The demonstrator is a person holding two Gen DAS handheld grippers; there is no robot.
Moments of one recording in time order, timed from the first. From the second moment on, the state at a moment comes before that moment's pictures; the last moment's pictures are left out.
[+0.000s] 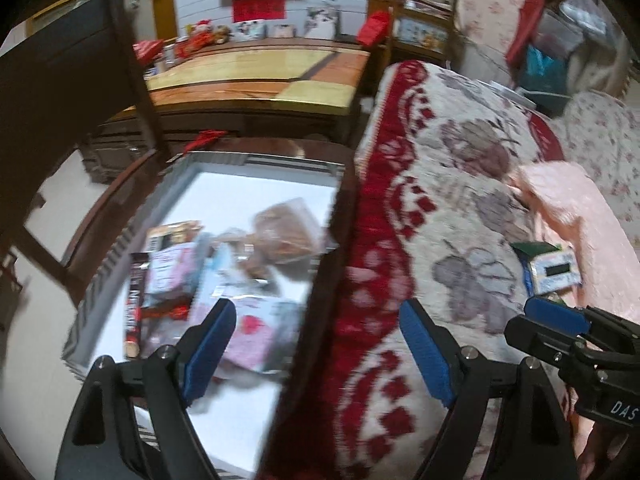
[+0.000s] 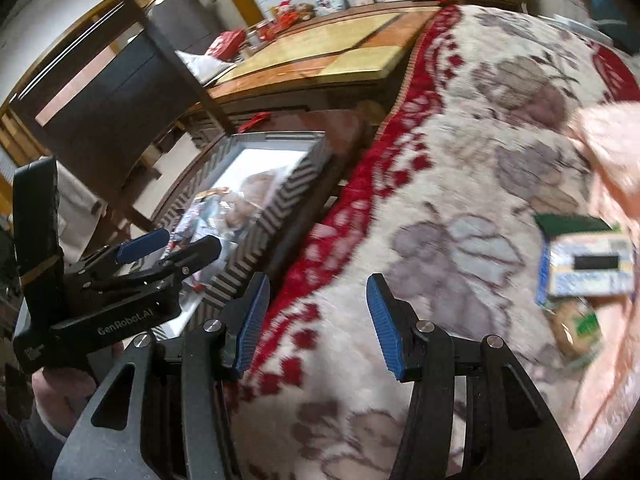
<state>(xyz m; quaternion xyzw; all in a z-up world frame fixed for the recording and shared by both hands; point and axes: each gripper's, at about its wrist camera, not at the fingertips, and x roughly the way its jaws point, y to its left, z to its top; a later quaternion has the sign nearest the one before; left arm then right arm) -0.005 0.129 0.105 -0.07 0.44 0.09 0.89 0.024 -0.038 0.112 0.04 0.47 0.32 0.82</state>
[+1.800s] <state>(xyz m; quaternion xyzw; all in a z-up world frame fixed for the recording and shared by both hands) 0.069 -0.008 0.065 -0.04 0.51 -0.08 0.86 0.057 -0.199 0.037 0.01 0.55 0.20 0.81</state>
